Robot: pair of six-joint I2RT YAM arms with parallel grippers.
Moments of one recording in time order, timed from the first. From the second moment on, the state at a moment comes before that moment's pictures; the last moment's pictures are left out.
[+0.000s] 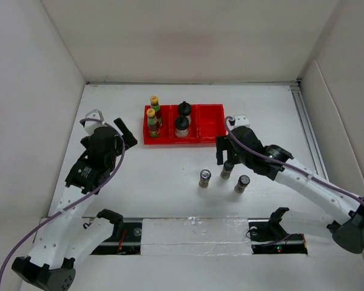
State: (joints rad) left arm -0.38 0.78 0.94 -0.68 -0.46 -0.66; right arm 0.78 1.13 1.02 -0.66 0.37 0.46
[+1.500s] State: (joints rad) left arm -0.38 0.77 0.94 -0.68 -0.46 -0.66; right arm 0.63 1.42 1.41 -0.71 0.35 0.36
